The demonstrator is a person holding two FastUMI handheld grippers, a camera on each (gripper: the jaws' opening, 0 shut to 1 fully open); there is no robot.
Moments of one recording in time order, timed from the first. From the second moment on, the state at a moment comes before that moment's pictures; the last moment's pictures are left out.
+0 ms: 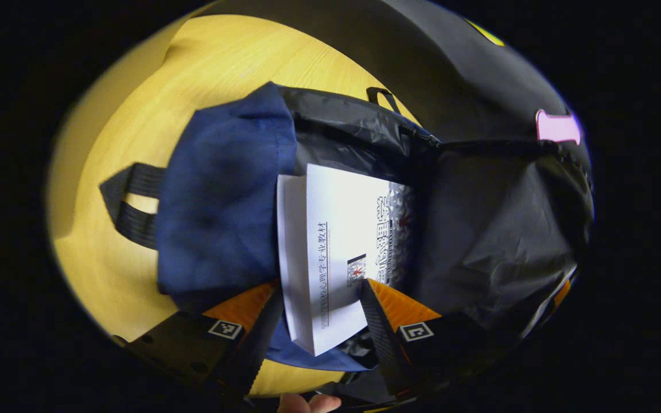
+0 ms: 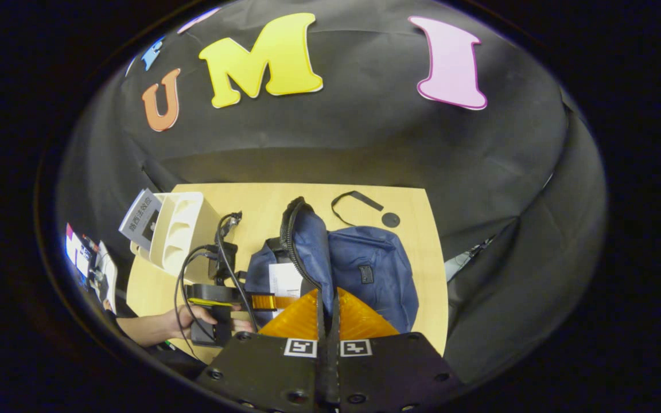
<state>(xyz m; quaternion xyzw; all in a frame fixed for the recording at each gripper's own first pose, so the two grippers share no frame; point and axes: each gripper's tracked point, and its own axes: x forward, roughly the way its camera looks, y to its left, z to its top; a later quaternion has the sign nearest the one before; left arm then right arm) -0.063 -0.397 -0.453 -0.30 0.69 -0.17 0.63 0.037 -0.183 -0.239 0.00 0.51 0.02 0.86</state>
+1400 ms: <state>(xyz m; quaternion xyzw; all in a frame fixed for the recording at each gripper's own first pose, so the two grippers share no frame) 0.075 -0.002 -0.205 0.02 0.50 -0.04 0.87 0.033 -0.142 -0.254 -0.02 0.51 0.04 0.86</state>
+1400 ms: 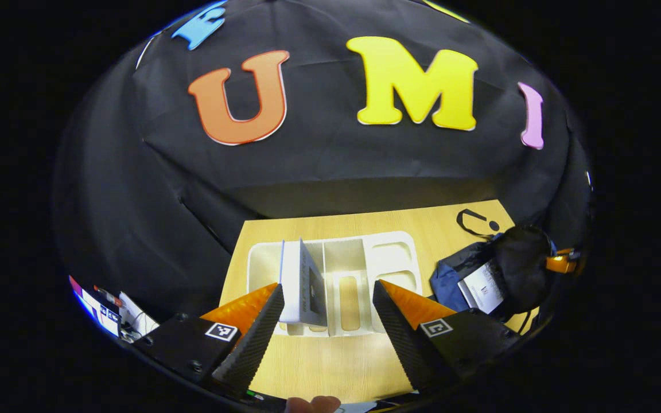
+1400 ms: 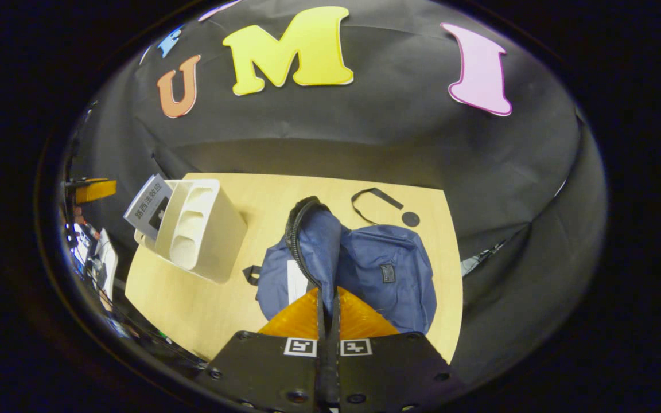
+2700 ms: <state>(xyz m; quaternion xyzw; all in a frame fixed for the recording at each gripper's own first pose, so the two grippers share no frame) 0.081 0.034 -0.343 -0.04 0.76 -0.07 0.65 0.030 -0.159 -0.256 0.00 0.53 0.01 0.85</state>
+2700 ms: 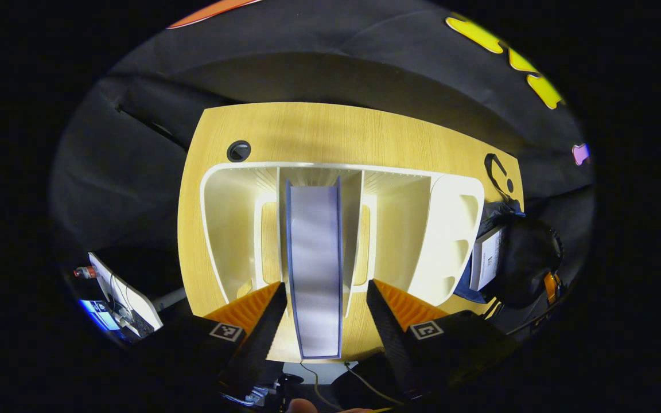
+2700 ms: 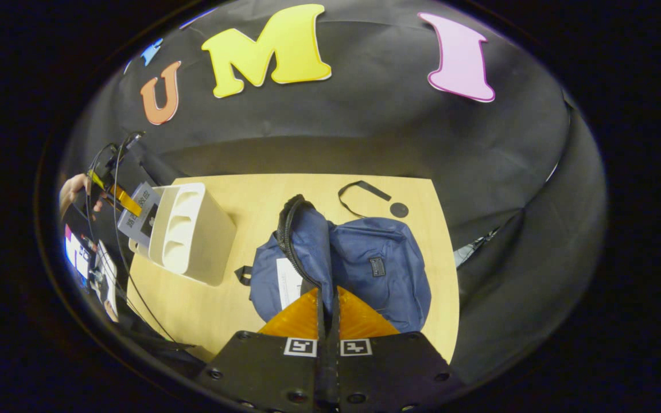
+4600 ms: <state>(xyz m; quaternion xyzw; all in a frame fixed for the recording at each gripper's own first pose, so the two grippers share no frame) -0.030 0.005 -0.084 -0.25 0.60 -0.15 0.75 0.015 -0.149 -0.256 -0.01 0.51 0.04 0.86</state>
